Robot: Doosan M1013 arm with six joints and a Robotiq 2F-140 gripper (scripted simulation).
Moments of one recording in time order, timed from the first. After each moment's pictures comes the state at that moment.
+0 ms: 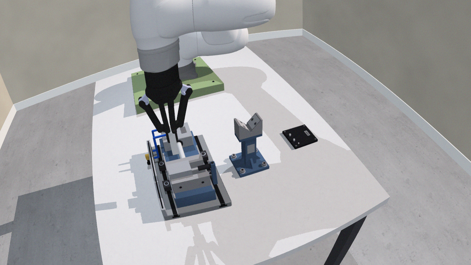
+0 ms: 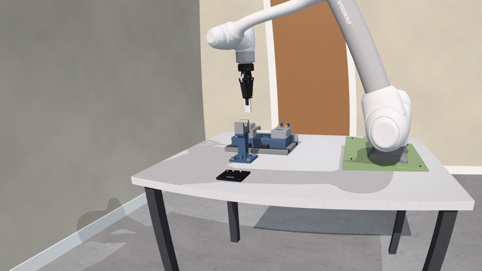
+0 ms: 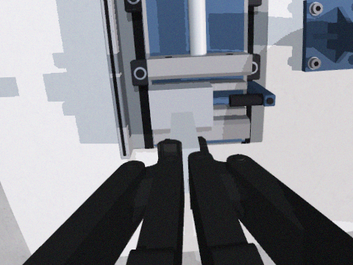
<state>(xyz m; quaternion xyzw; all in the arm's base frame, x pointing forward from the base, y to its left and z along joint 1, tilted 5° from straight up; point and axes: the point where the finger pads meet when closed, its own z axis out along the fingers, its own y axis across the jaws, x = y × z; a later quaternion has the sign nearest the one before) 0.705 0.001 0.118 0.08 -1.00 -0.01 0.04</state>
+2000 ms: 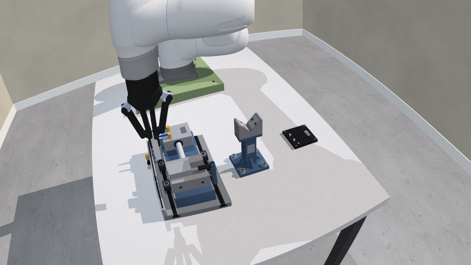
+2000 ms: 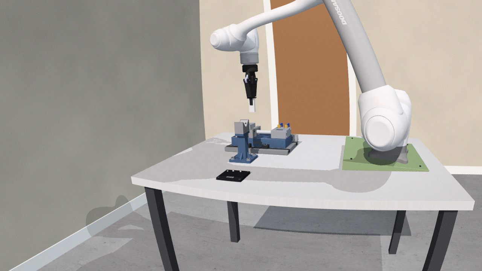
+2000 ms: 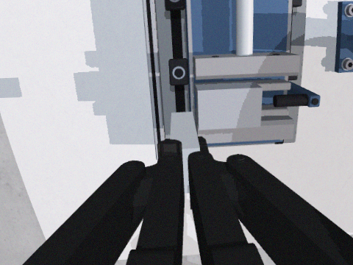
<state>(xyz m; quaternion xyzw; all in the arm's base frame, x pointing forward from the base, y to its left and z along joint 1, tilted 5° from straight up) 0.710 -0.044 0.112 0.08 -1.00 -0.01 0.04</state>
